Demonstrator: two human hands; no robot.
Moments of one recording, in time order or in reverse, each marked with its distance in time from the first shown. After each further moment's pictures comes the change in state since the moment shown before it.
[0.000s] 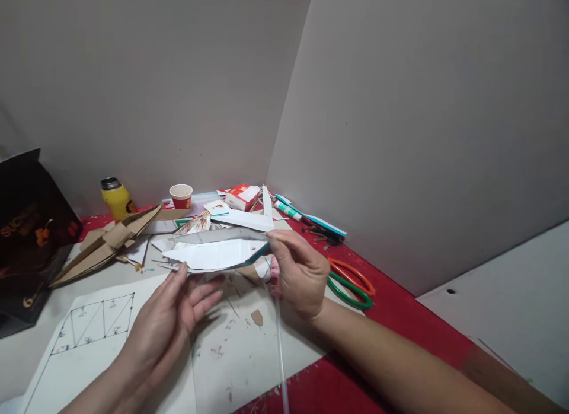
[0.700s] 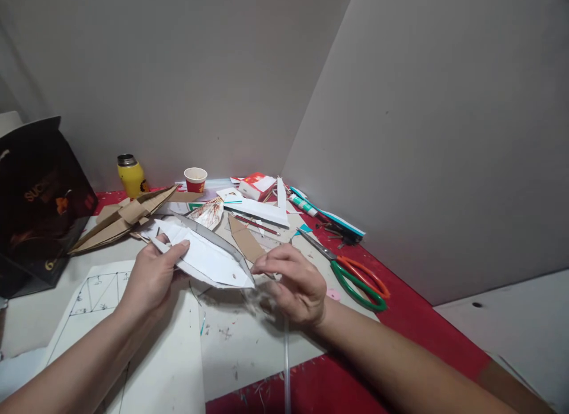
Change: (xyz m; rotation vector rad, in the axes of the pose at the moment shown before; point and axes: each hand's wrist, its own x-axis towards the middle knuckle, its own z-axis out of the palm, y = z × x) left_hand 0.032 0.016 -0.036 0.262 0.307 0.164; right_hand -0.021 0.011 -0.006 0.177 -0.538 -0.308
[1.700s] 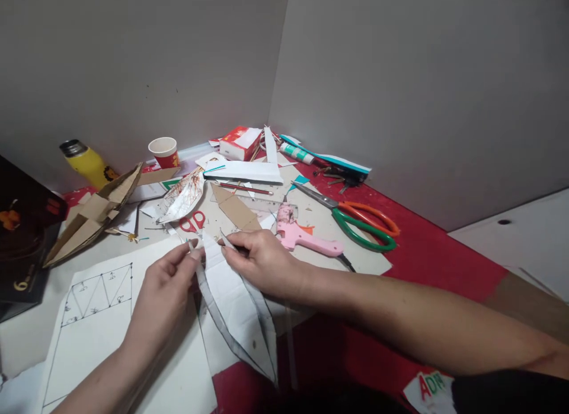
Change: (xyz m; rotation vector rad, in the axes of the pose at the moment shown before) left_hand -0.029 -0.027 0.018 0.433 -0.230 -0.092; right_hand 0.000 -0.004 0.023 -0.193 -0.309 0.796
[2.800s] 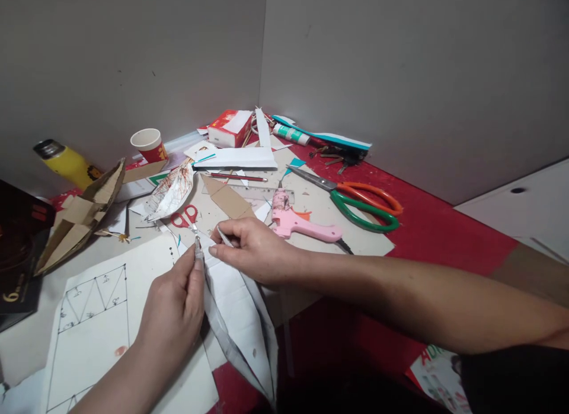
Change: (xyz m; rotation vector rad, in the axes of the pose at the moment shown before) left_hand -0.008 -0.007 0.005 0.717 -0.016 0.372; right_hand 0.005 -0.002 -0.008 0.181 -0.076 0.132
